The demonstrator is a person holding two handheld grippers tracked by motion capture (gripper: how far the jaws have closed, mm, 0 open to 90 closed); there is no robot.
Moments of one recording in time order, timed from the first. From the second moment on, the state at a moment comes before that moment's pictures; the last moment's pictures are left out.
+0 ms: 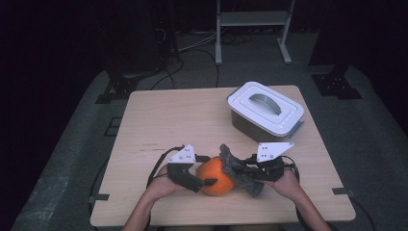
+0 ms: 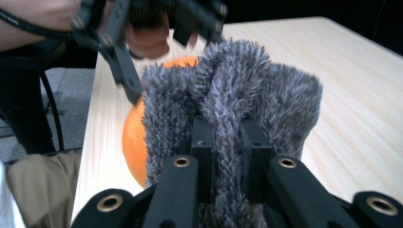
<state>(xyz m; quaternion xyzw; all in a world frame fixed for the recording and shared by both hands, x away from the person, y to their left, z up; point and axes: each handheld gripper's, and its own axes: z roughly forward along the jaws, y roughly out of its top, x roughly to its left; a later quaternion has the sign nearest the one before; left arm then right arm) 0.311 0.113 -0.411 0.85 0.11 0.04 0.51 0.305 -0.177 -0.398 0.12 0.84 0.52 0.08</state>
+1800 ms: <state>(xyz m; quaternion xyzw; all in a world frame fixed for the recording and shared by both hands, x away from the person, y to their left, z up) 0.307 0.105 -0.410 0.85 0.11 0.08 0.51 0.302 -0.173 -0.396 0.12 0.84 0.53 0.09</state>
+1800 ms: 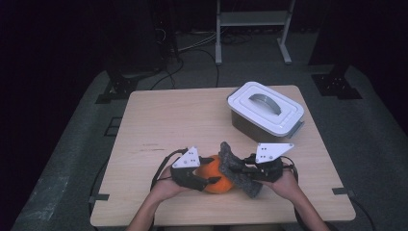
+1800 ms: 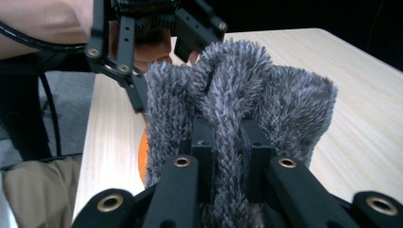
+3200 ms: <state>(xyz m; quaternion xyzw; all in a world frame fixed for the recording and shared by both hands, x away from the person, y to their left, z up) 0.312 0.111 -0.415 0.86 0.13 0.09 0.49 0.309 -0.178 -0.406 0.14 0.84 0.52 0.09</state>
